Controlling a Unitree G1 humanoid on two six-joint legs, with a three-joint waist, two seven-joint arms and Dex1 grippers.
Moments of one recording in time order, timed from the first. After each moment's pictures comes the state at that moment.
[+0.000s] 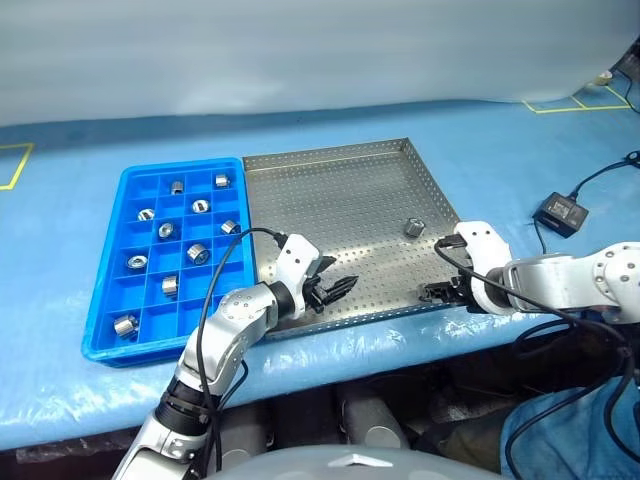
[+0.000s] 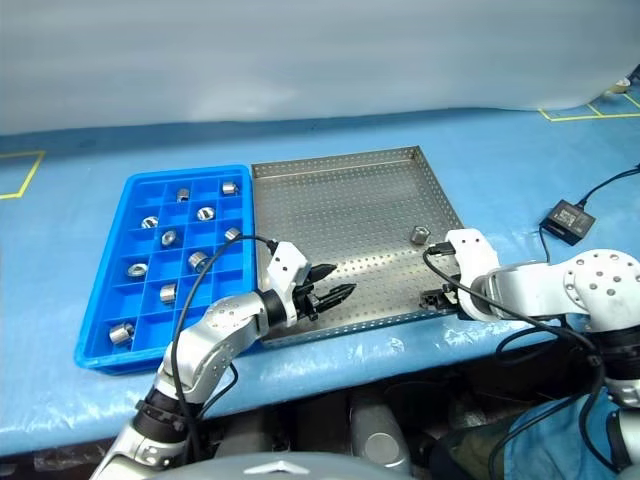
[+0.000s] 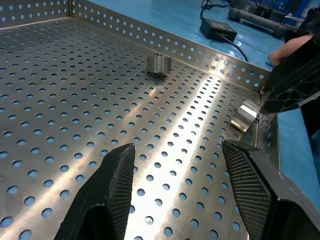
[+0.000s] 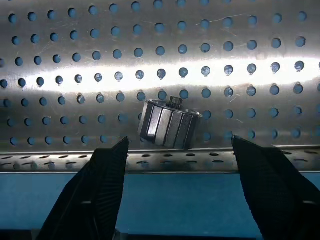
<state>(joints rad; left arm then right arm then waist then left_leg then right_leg) -0.18 0.18 -0.32 -0.27 -0.29 0.62 -0.48 -0.42 -1.02 0.15 -0.14 1.95 1.30 -0.82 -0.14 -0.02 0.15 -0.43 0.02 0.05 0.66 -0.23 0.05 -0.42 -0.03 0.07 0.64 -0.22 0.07</state>
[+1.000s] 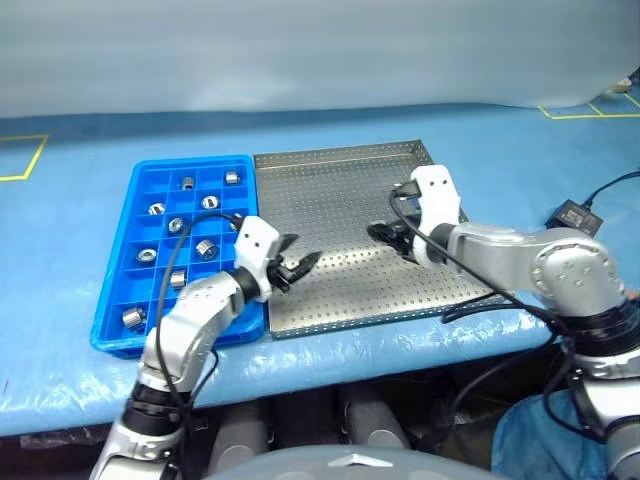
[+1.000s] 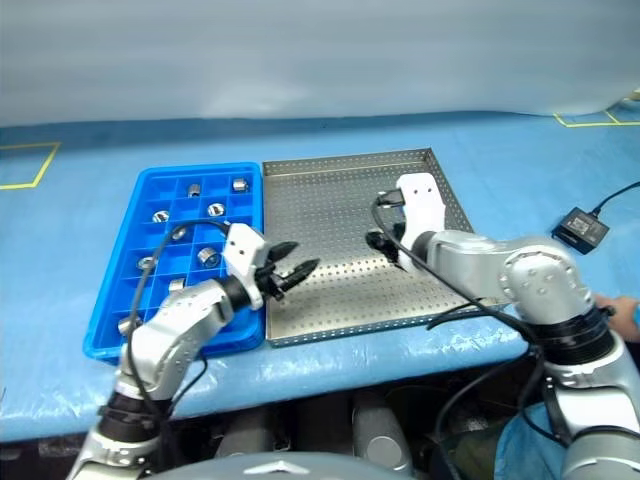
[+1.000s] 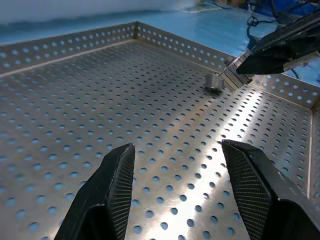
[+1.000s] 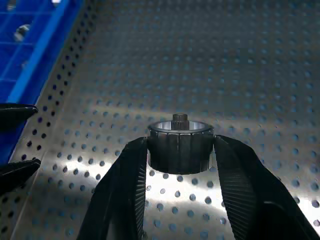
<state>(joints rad) -0.16 0.34 -0.11 -0.42 -0.32 0.64 -0.45 -0.57 -0.73 0.23 -0.37 1.45 0.99 -0.54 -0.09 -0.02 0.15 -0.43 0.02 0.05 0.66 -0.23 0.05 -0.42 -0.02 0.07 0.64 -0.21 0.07</state>
